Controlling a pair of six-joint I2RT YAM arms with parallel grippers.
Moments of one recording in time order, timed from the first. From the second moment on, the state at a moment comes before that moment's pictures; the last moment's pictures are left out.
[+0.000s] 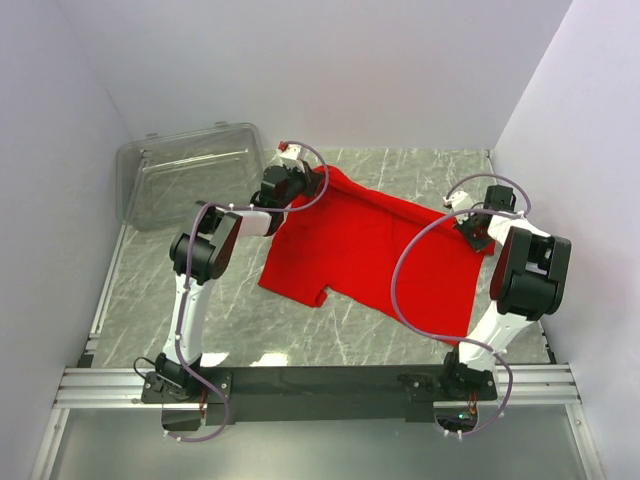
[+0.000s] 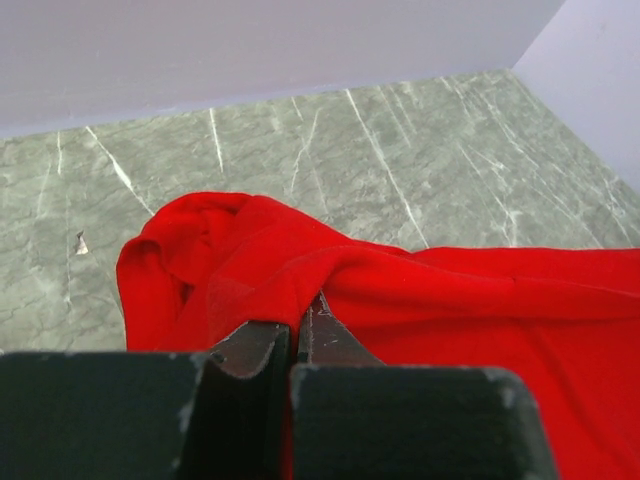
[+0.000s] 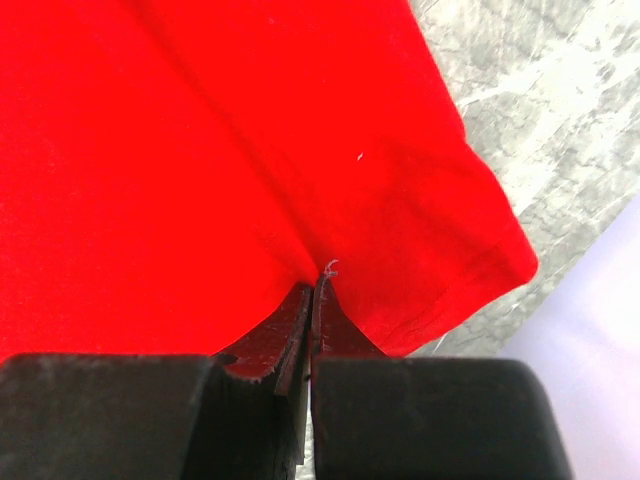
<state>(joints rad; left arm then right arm) -0.43 2.27 1.41 0.82 0.21 -0.33 -0.31 1.79 1.07 -0.35 -0.15 -0.94</state>
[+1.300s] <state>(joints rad) -0.39 2.08 1.41 0.61 0.30 -0.49 -0.38 1.72 1.23 -0.56 -0.37 -0.64</state>
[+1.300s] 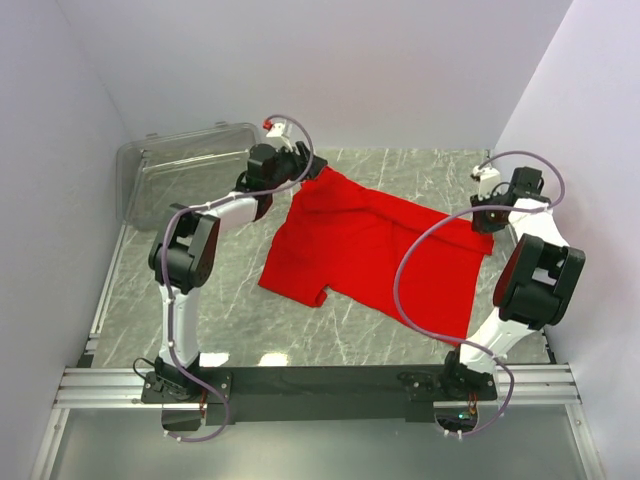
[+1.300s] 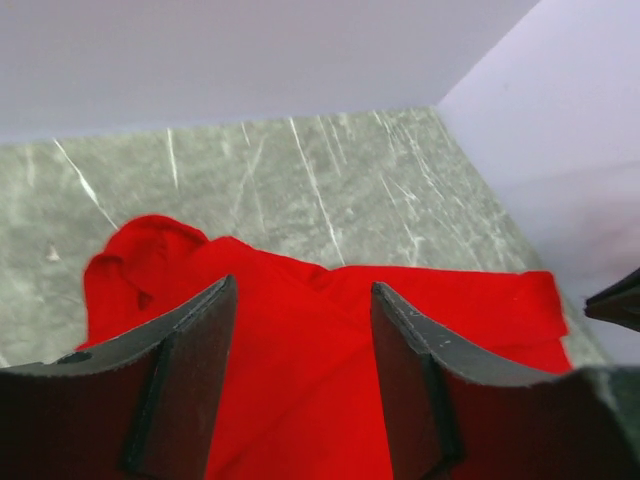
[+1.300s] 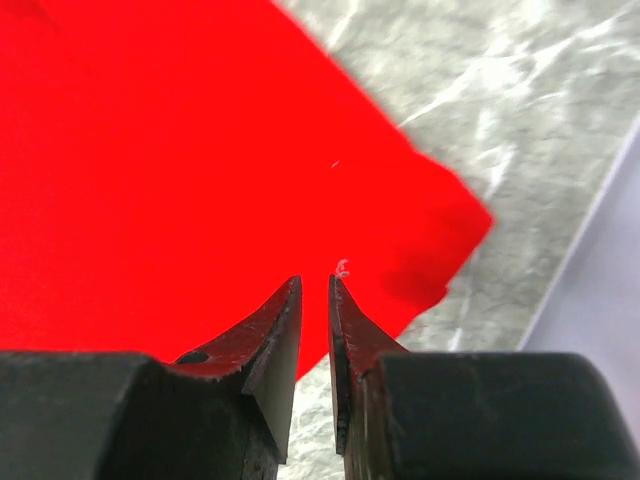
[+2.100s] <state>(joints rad) -0.42 2.51 2.05 -0.04 0.18 -0.62 -0.39 1.73 1.26 -0.56 -0.48 -0.49</state>
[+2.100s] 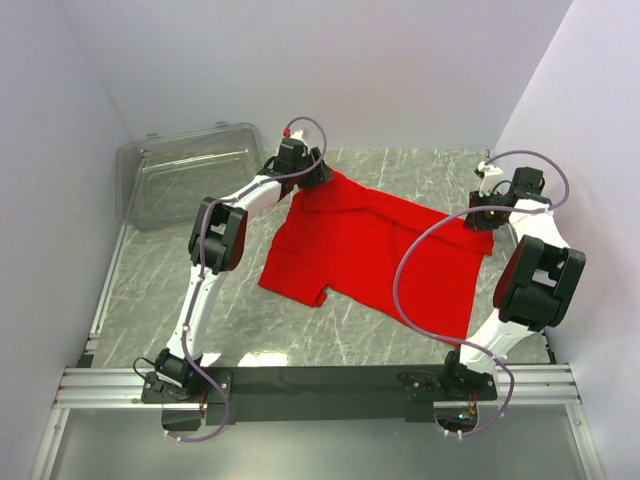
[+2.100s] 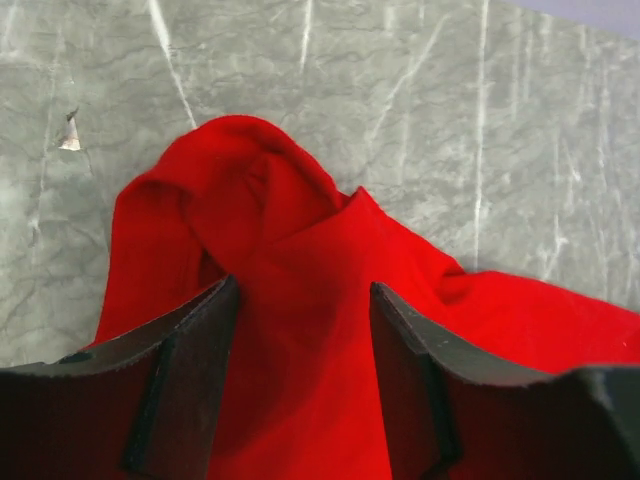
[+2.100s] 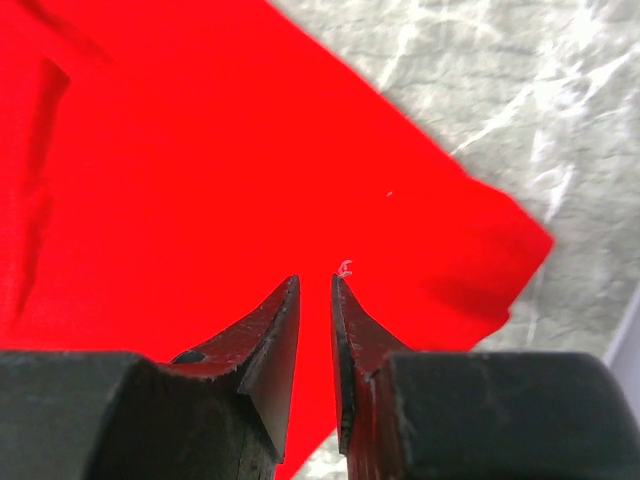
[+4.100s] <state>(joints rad) -0.42 2.42 1.96 0.09 0.21 -0.41 -0.40 1.63 1.14 -0.54 -0.52 -0.48</state>
